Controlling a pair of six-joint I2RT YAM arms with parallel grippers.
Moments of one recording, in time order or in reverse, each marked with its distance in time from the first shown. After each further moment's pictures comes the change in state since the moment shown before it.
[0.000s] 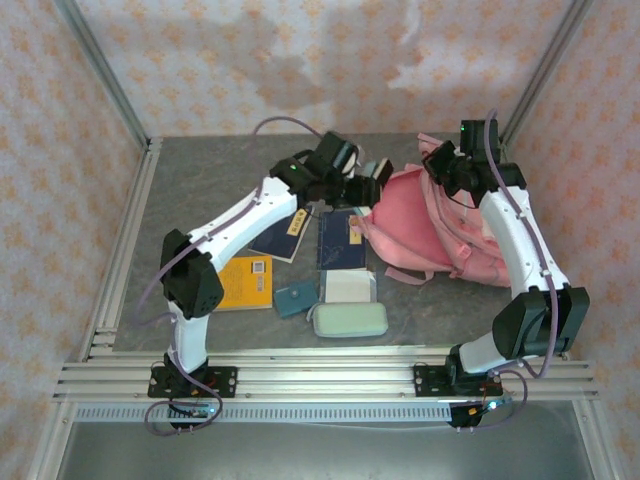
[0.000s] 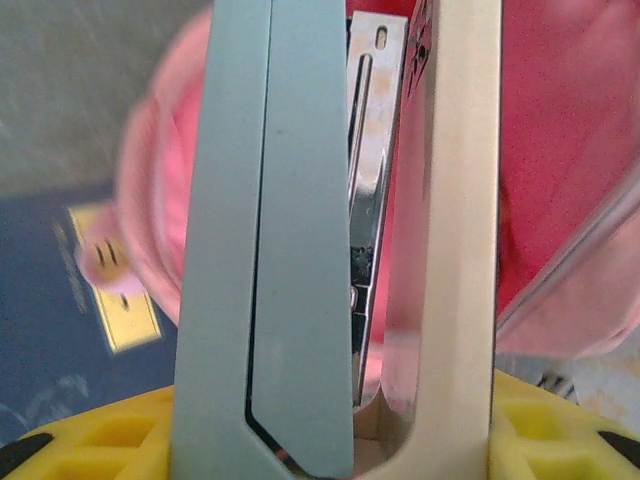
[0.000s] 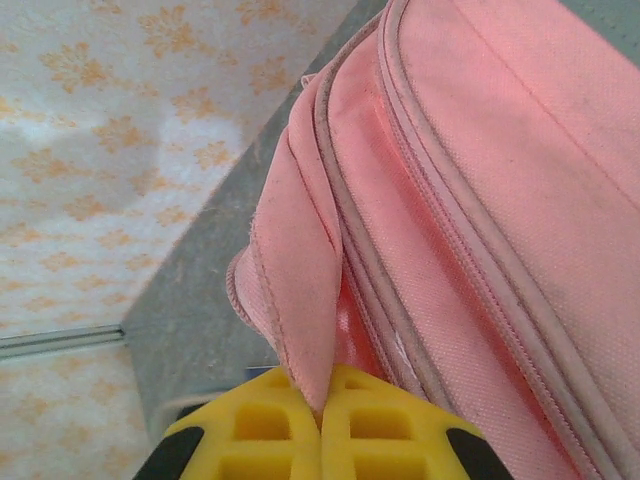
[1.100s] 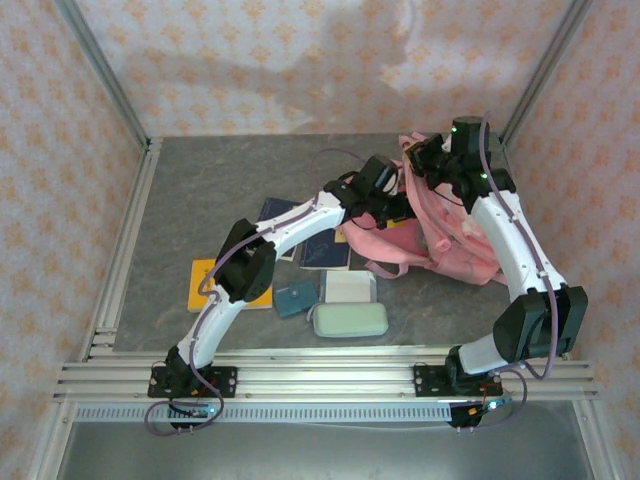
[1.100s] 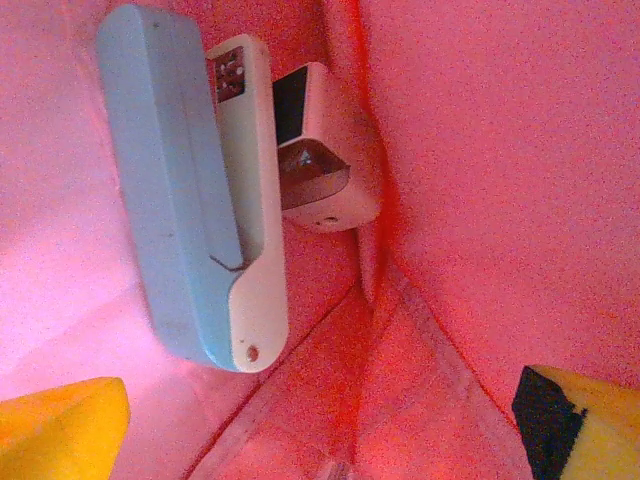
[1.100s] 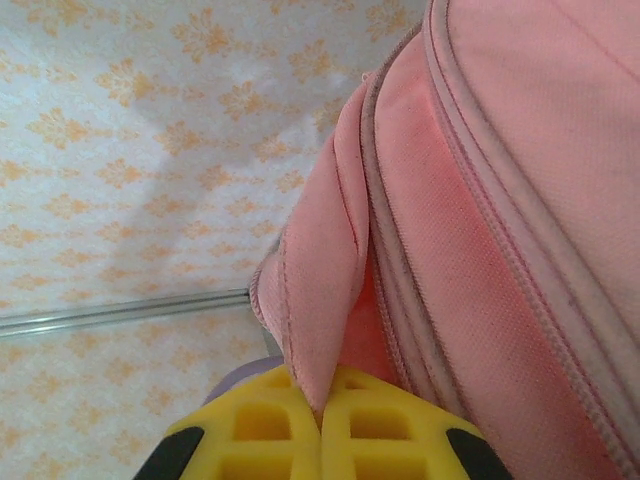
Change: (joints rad) left arm -0.074 0.367 0.190 0.316 0.249 -0.200; right arm 0.057 -0.015 -0.046 0.177 -0.121 0.189
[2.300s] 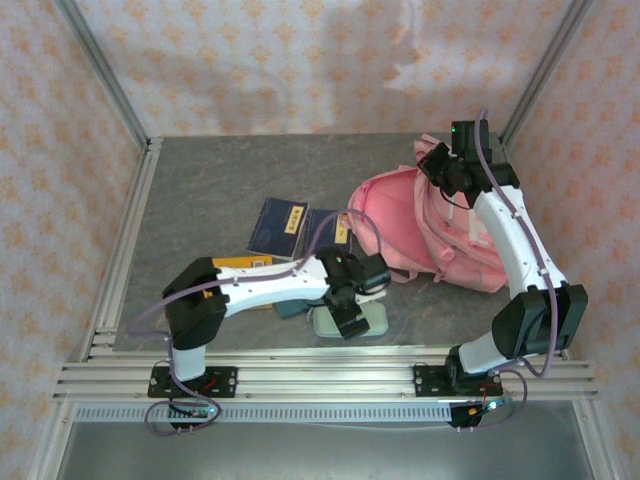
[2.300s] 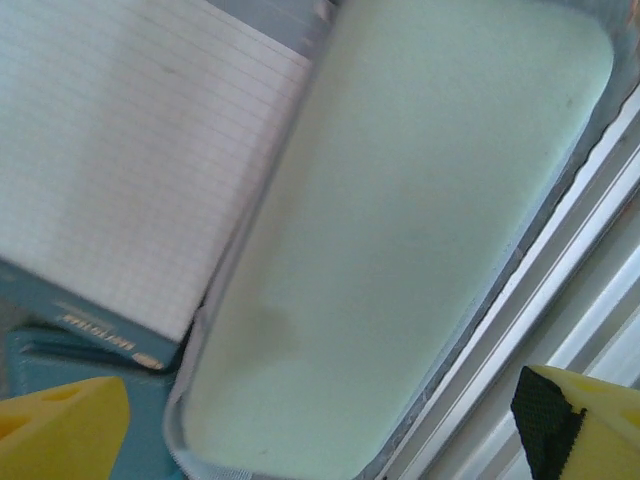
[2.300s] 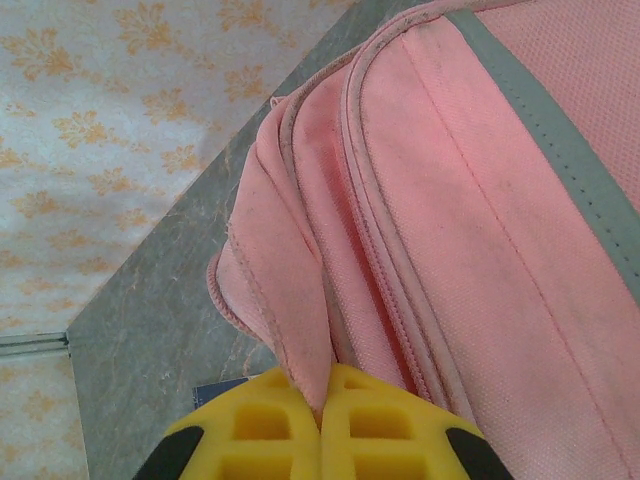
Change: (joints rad) left arm -0.369 -0.458 -0.645 -0.575 -0.544 0.840; right arm -0.018 0.024 0.055 -0.213 0.243 -0.272
